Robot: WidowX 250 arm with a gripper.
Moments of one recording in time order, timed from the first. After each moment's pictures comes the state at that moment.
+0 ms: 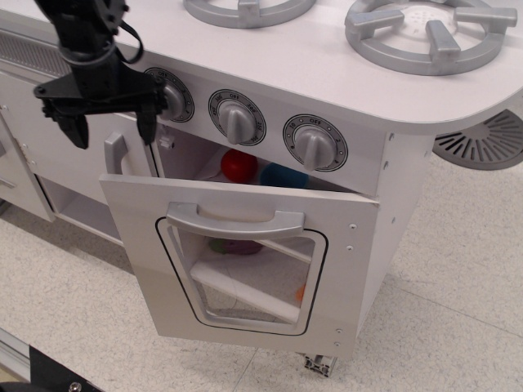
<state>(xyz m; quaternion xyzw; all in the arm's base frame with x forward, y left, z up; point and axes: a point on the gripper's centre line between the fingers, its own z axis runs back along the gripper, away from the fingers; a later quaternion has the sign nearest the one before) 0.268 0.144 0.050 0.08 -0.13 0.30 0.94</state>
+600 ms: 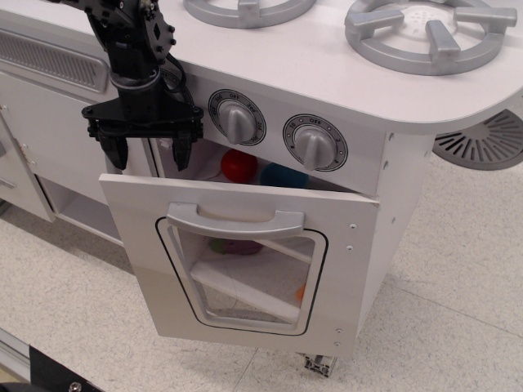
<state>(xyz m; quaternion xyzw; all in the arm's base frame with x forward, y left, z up) 0.288 0.125 0.013 0.06 -0.08 0.27 0.96</state>
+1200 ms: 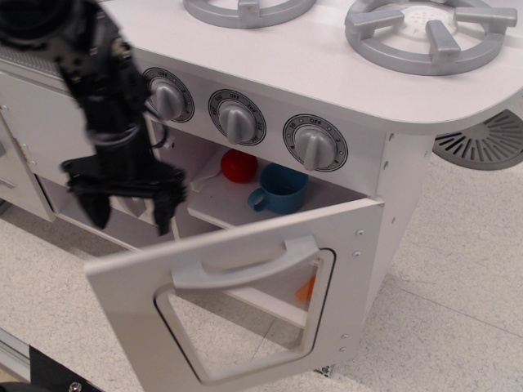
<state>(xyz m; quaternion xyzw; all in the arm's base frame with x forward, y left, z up) 0.219 0.111 0.001 0.03 -0.03 0.21 0.98</state>
